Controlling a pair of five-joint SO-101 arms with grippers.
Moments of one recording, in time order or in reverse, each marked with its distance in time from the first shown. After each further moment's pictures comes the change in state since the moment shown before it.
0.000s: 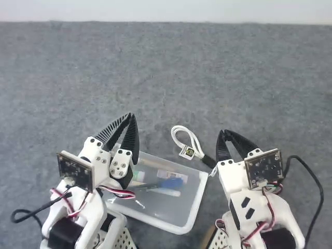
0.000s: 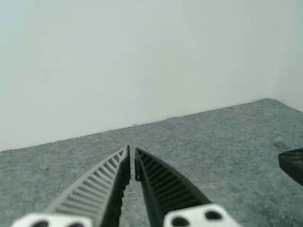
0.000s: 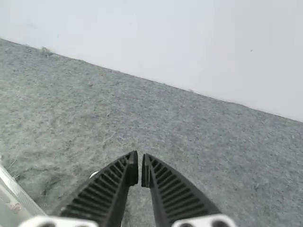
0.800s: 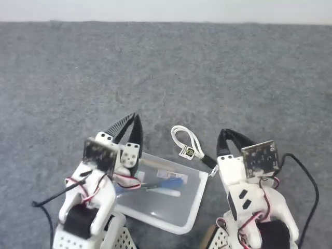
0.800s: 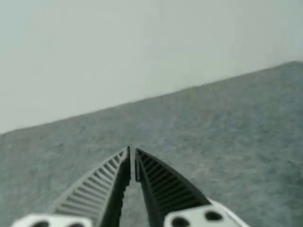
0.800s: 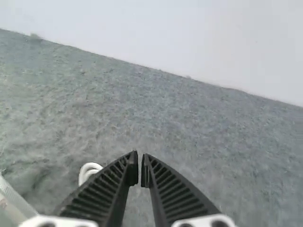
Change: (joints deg) left arm -4.2 0.0 14.2 -6.1 -5.1; right arm 4.0 0.0 5.7 -2.5 0.0
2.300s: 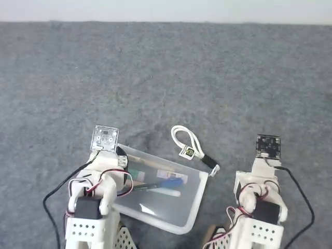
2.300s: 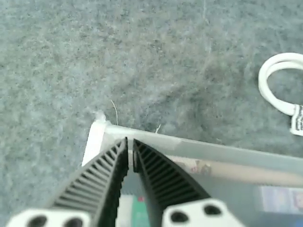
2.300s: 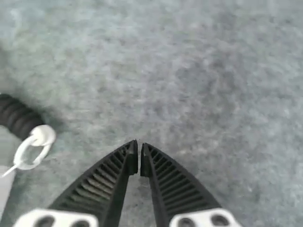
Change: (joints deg) left arm -15.2 0.7 17.8 12.5 -0.1; right arm 25.2 1.1 28.5 9.3 0.0
